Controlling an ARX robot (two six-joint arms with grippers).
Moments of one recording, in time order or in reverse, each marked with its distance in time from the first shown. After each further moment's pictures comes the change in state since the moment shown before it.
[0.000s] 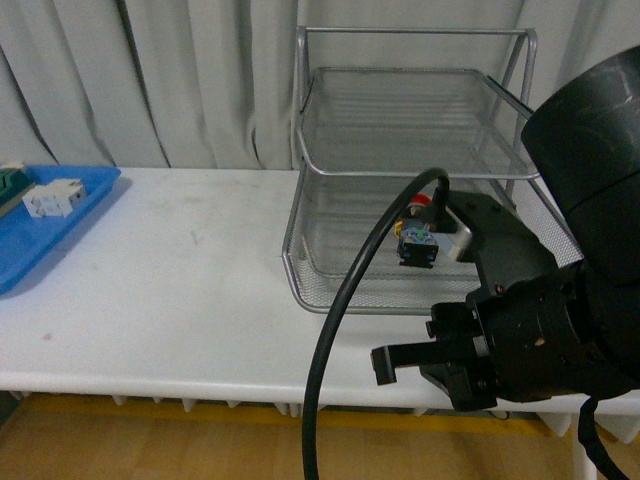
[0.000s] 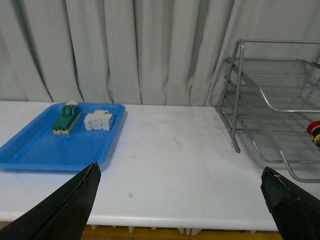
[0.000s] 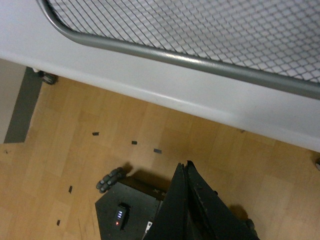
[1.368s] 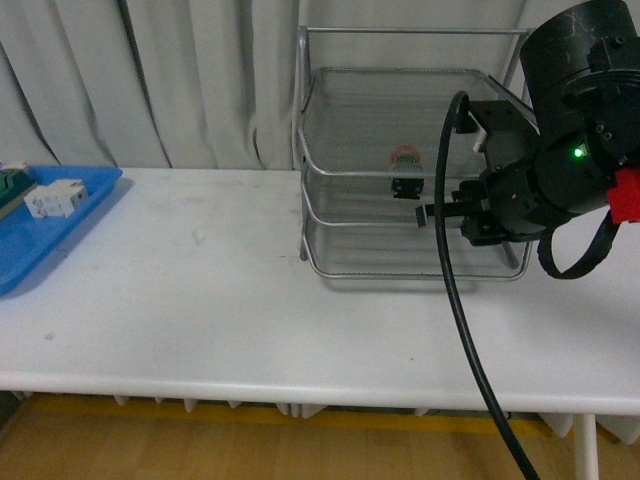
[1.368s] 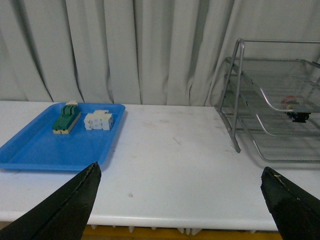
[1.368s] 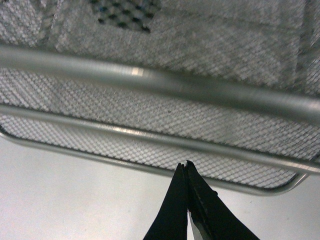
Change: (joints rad) left arm 0.000 0.000 0.000 0.000 0.000 0.000; right arm -0.183 0.336 0.474 0.022 0.151 -0.178
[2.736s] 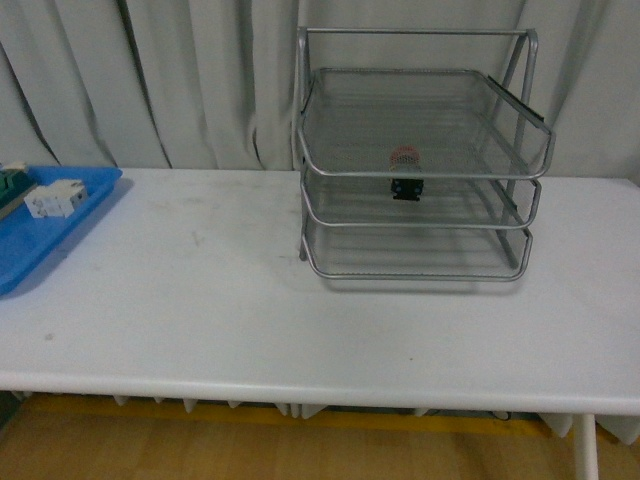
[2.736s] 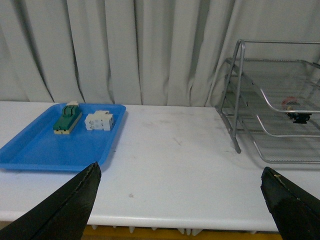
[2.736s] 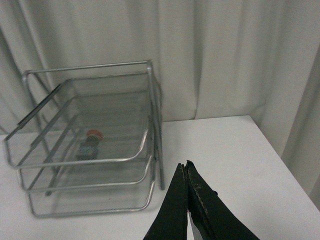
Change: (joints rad) left arm 0.000 0.000 0.000 0.000 0.000 0.000; right arm -0.273 -1.062 -0.882 0.549 -0.039 0.040
